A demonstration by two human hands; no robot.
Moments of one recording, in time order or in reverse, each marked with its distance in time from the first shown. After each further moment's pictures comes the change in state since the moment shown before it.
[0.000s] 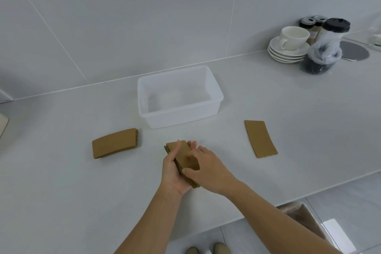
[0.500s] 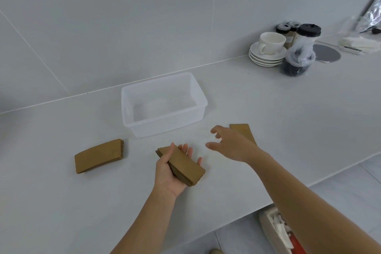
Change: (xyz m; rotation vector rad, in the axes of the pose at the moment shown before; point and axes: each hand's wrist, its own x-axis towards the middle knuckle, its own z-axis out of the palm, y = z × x) left_hand 0.010 -0.005 0.017 -0.069 0.007 0.046; right_hand 0.018 0.048 -0.090 -0.050 0.076 0.173
